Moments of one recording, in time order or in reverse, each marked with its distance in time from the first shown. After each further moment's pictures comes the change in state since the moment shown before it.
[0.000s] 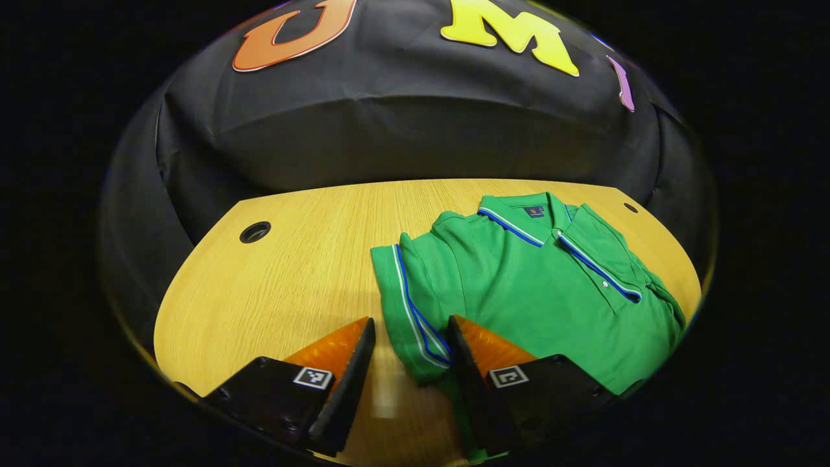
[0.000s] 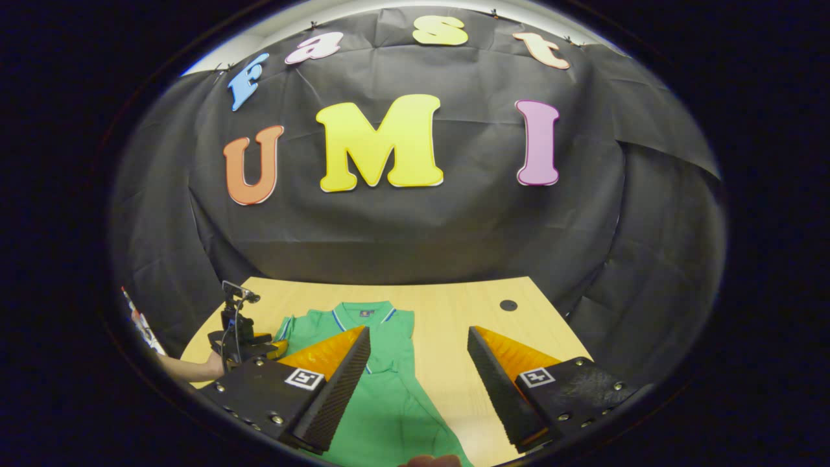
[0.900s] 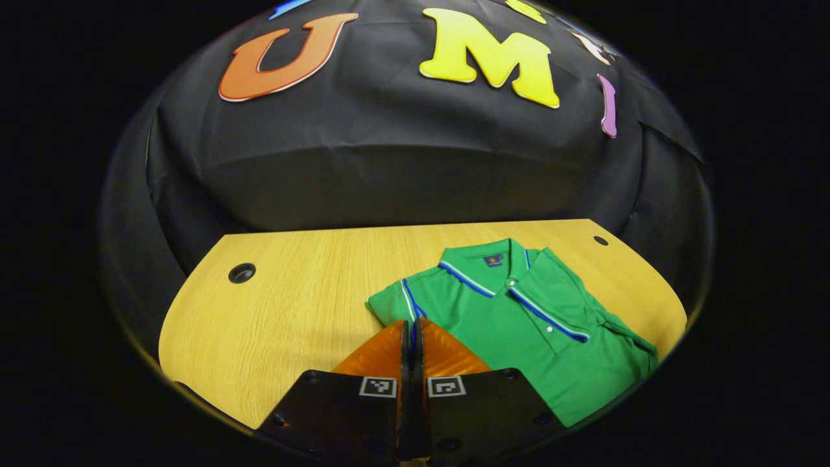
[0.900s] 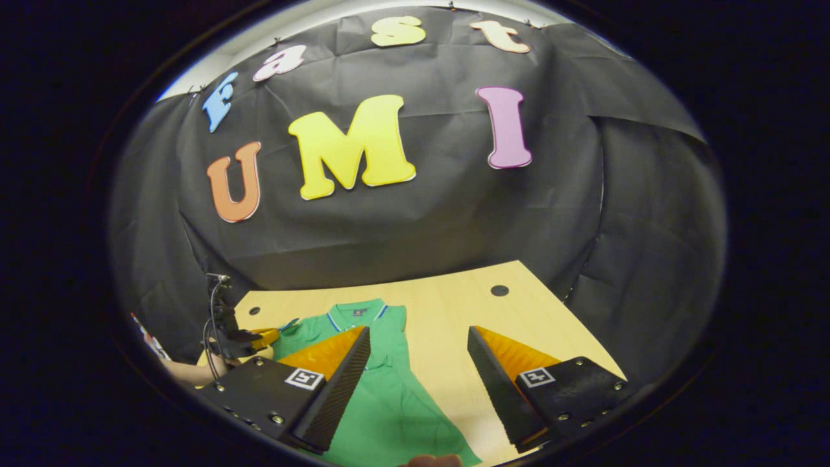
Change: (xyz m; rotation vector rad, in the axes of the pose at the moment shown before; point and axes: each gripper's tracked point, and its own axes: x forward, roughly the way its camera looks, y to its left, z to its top) left arm -0.035 -0.048 0.077 0.011 -0.138 -0.091; right arm -0.015 -0.042 -0.016 0.132 -0.014 -0.021
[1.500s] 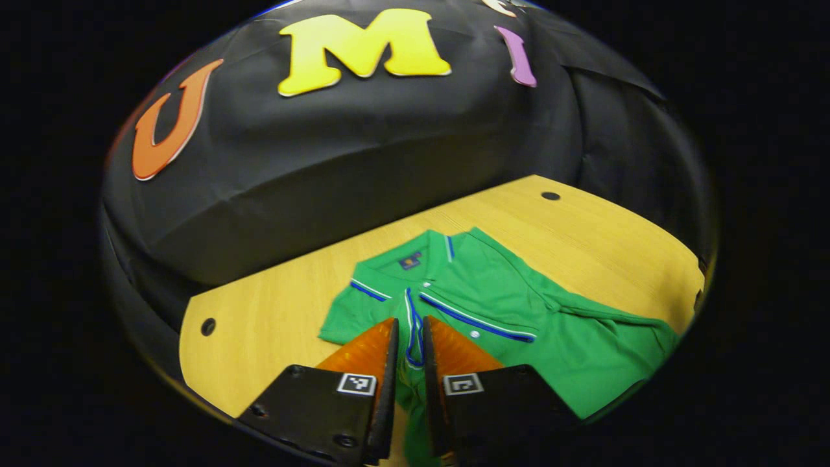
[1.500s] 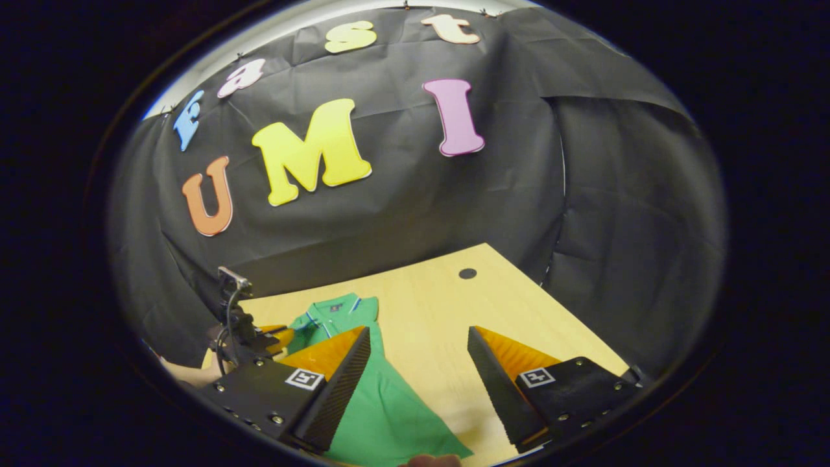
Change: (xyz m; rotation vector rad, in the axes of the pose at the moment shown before) left arm 0.008 -0.130 -0.021 0.295 0.097 -0.176; right arm -0.025 -0.057 -0.031 0.103 0.022 -0.086
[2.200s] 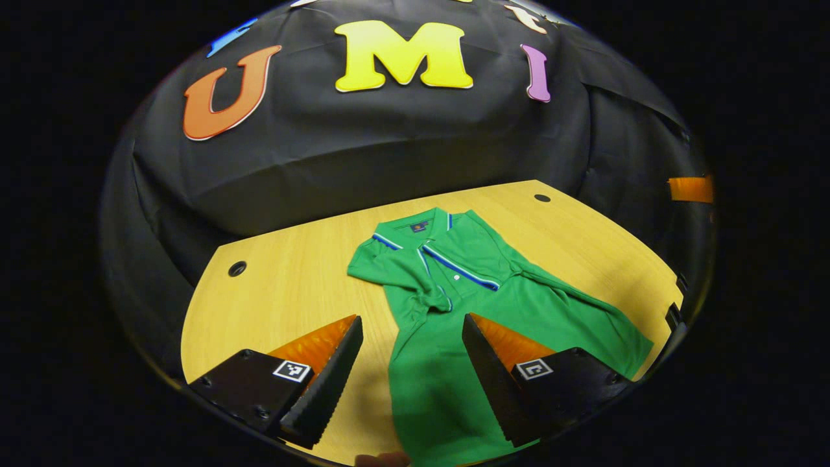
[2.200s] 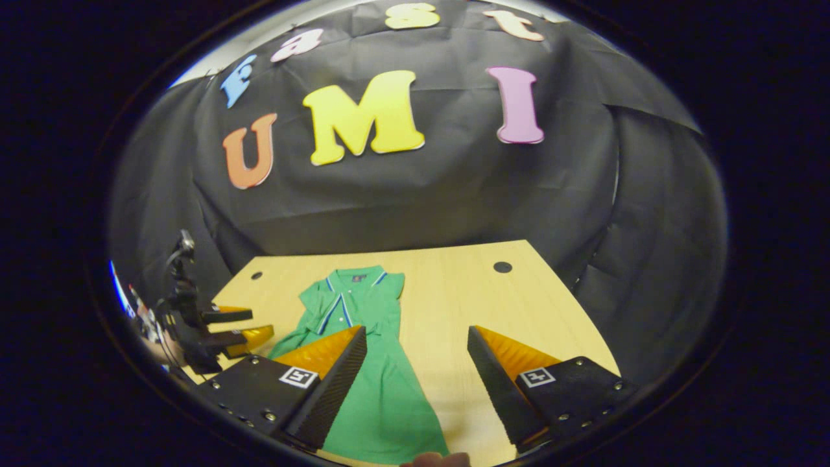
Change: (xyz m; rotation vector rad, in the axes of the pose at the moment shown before) left arm -0.135 0.014 -0.046 -0.155 0.015 0.135; right arm 0.032 0.046 -0.043 -0.253 0.107 0.189
